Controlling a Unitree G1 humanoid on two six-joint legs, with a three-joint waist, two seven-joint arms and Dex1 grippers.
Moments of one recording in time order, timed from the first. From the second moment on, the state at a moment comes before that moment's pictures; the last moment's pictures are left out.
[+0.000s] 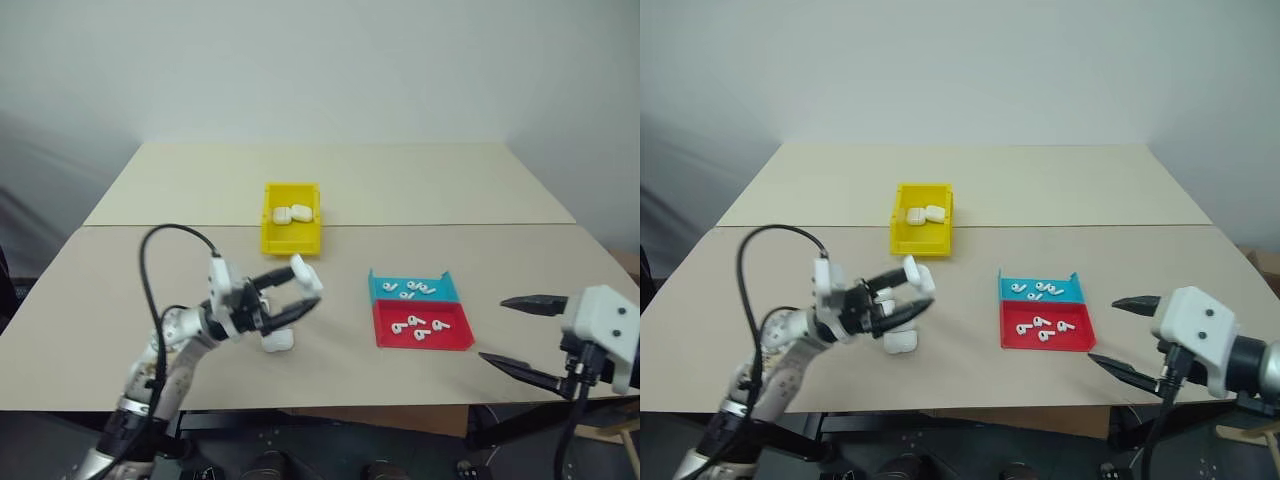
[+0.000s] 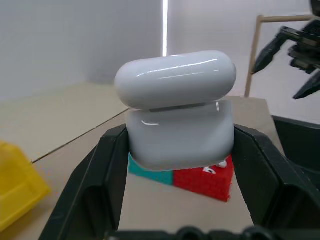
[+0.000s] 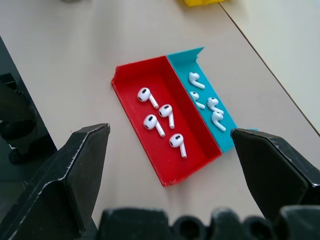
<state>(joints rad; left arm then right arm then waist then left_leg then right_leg) -0.26 0.47 -0.14 -0.08 -0.57 -0.07 -1.02 0.25 -1.01 -0.63 -0.72 0.50 0.57 1.02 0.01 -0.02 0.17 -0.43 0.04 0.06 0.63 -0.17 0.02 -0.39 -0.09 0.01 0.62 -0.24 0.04</state>
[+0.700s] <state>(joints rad) -0.17 0.23 -0.09 0.14 -0.52 -0.59 -1.26 -0.48 -1.30 0.21 -0.53 0.26 0.64 1.12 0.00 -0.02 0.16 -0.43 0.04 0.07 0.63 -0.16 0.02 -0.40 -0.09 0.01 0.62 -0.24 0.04</state>
